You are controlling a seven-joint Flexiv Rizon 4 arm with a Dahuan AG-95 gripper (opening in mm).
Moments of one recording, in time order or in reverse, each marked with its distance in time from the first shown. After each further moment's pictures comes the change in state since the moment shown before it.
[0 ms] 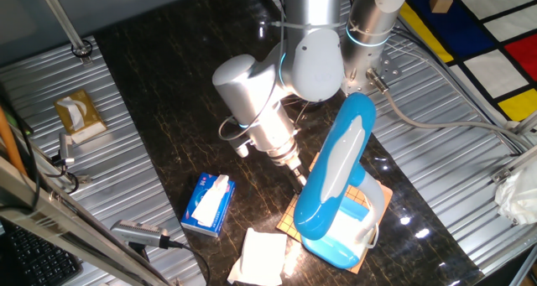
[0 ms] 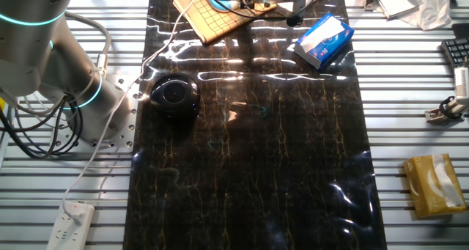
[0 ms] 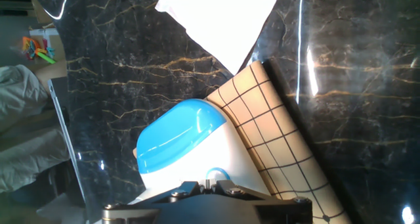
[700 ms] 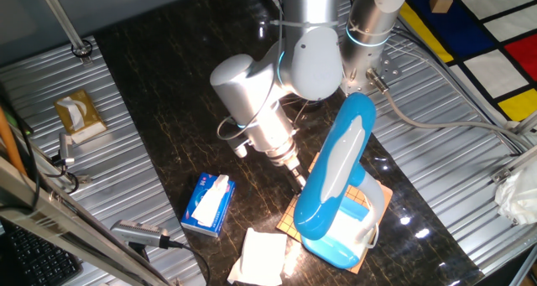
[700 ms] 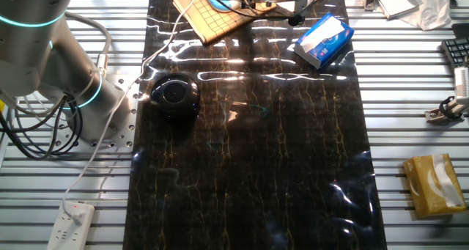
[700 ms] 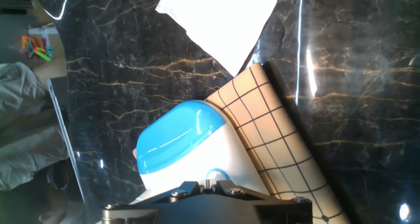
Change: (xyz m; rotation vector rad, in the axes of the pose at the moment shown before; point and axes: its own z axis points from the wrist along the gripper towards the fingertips) arm -0.001 0.000 0.000 0.006 0.000 0.007
